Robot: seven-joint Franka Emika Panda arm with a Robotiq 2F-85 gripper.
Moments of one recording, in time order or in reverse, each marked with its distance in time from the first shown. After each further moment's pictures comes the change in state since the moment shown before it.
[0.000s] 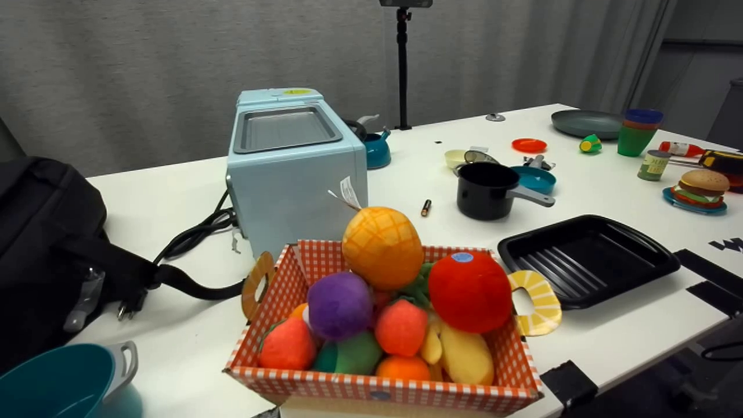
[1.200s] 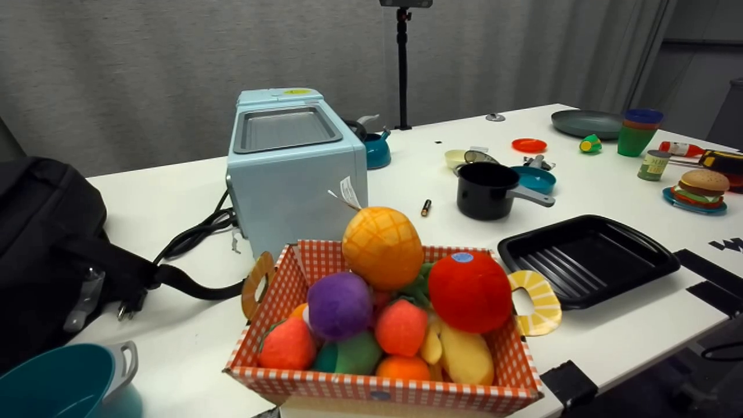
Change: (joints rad) arm 0.000 0.004 0.000 -0.001 0.001 0.012 0.043
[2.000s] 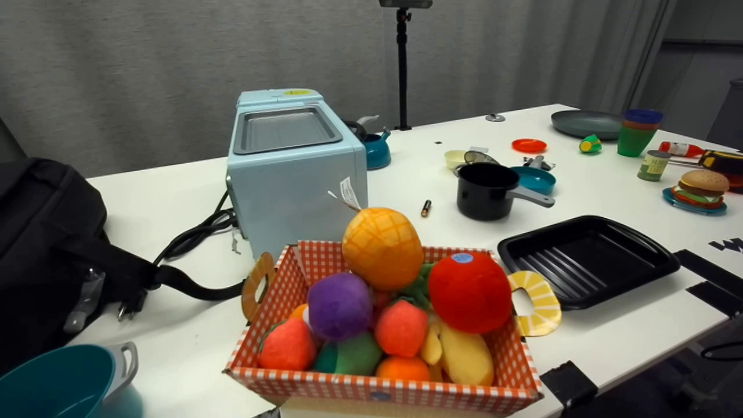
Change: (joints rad) arm -0.038 0.006 0.012 0.053 0.048 0.007 0.202
